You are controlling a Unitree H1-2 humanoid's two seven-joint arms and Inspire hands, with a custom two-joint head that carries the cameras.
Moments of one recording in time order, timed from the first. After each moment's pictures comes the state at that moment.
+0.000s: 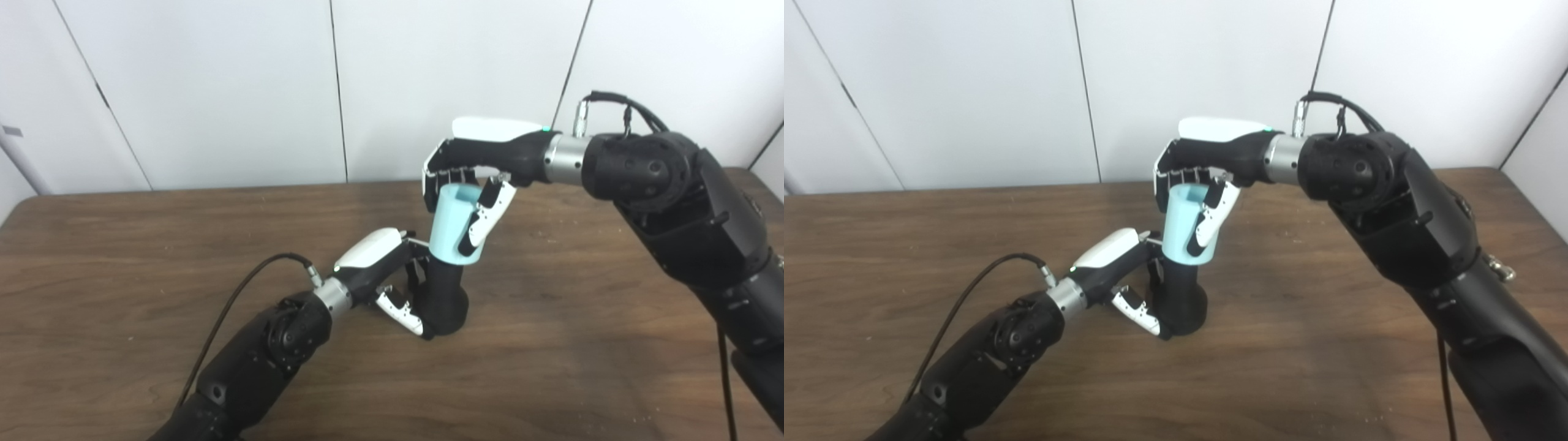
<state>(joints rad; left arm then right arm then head) -0.58 0.23 -0.61 0.32 0.44 -0.08 -0.20 -0.85 -0.55 0.37 -0.19 -0.39 0.29 0.85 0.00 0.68</state>
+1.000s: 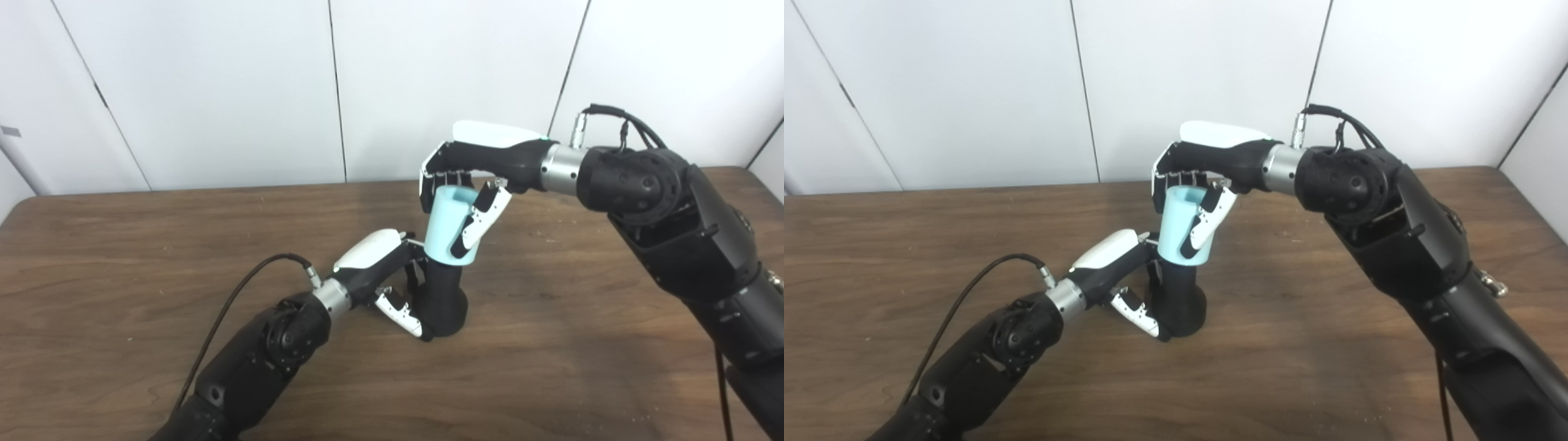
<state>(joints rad) -0.58 0.24 -0.60 0.31 0.44 -0.08 -0.21 -0.80 -0.53 0.37 -0.20 -0.38 0.26 0.78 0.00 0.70</state>
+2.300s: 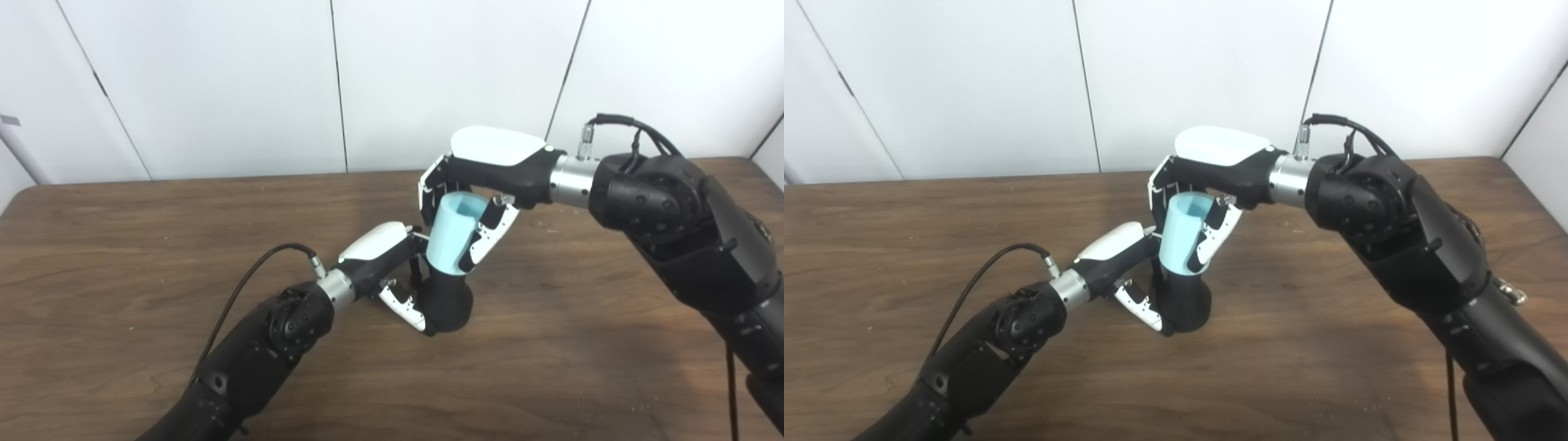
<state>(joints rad) -0.58 0.23 -0.60 0.31 0.43 -0.08 -0.24 -0.74 -0.57 0.40 -0.25 -0.40 0.08 0.75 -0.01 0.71</state>
